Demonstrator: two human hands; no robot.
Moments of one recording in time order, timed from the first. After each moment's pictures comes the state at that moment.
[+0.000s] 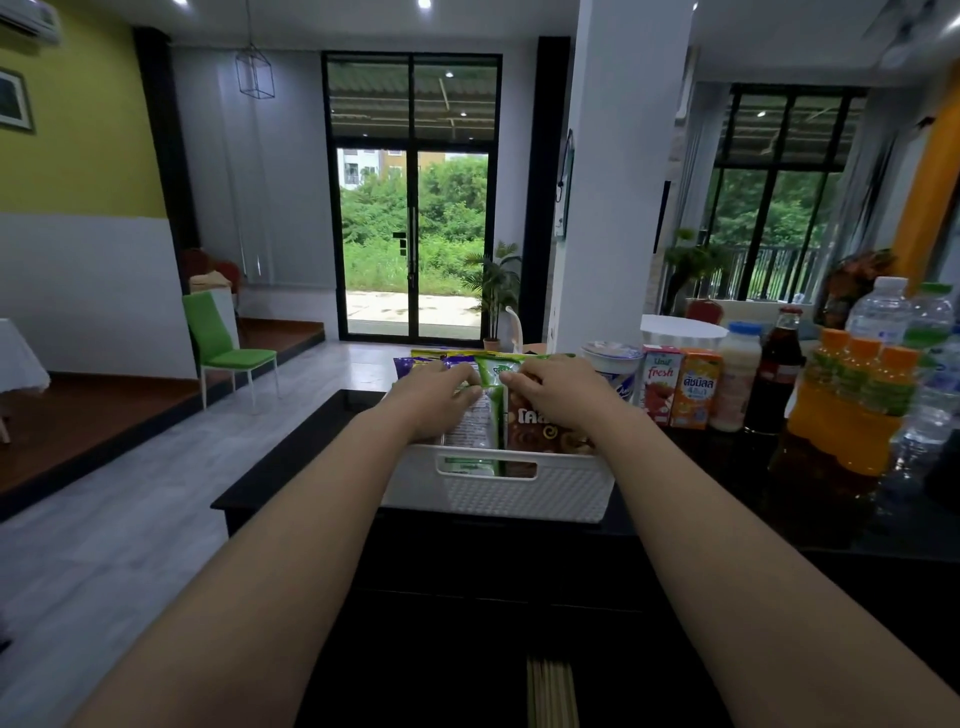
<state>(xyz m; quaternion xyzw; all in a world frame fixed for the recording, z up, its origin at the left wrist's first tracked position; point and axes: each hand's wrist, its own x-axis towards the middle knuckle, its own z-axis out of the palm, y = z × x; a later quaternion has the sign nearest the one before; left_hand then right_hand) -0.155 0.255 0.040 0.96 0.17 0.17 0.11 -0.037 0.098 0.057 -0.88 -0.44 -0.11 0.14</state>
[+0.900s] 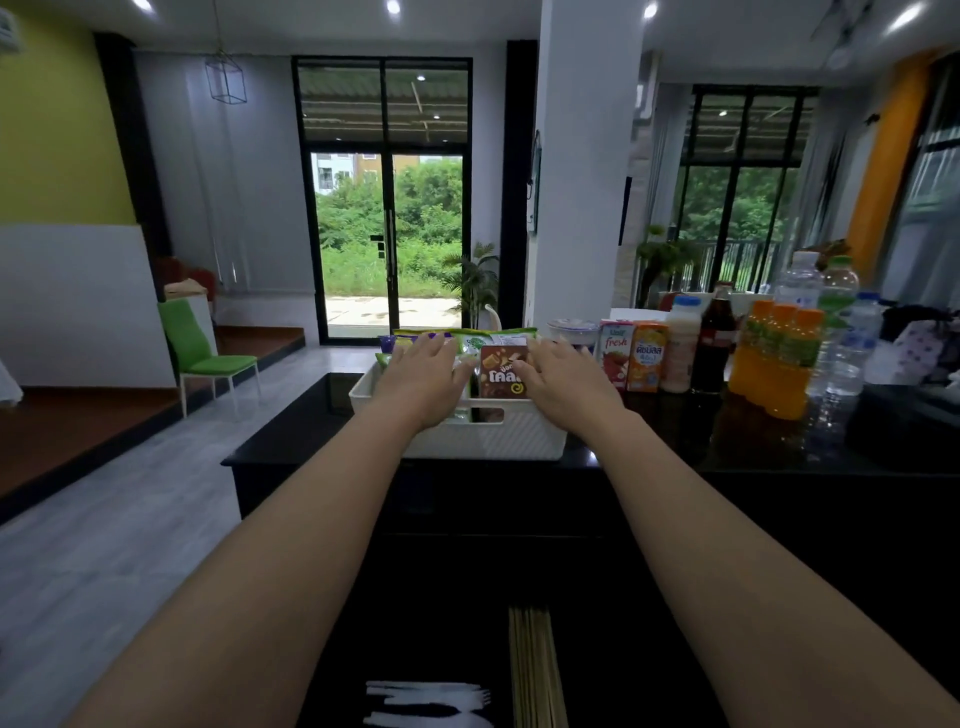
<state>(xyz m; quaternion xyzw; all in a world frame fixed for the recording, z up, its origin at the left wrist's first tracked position) -0.196 0.192 0.036 0.96 0.20 0.21 0.03 -0.078 0.033 0.033 -0.87 -0.42 -0.18 0.17</state>
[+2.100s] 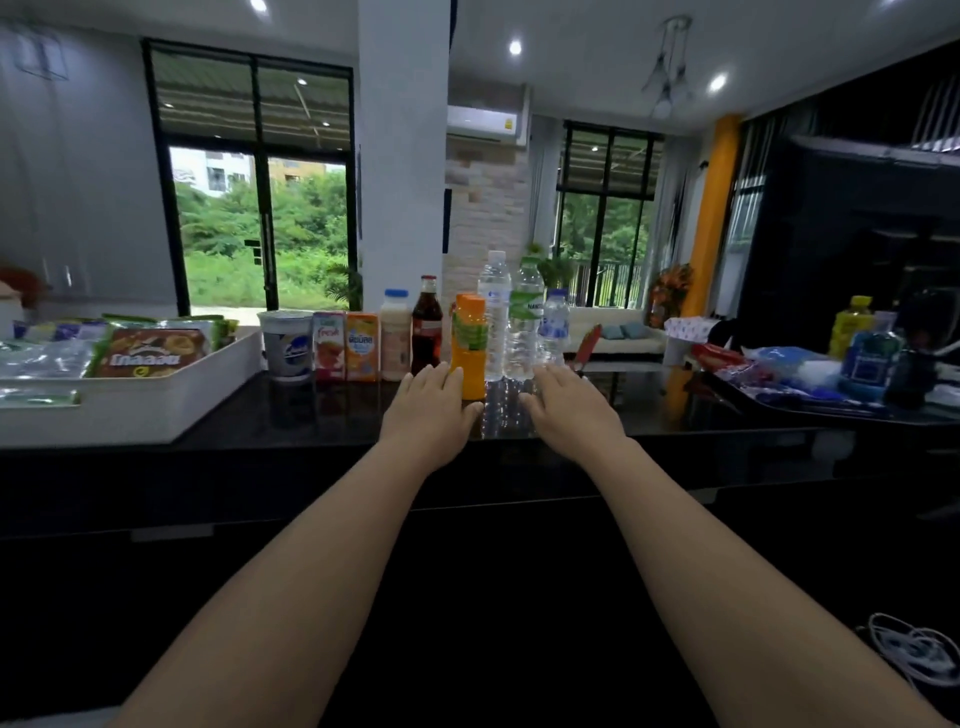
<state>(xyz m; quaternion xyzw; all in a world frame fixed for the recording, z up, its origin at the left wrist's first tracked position) -0.004 -0.205 -0.007 0.97 0.10 0.22 0.02 0.089 -0.372 -0.003 -0.91 -0.32 -0.22 0.13</state>
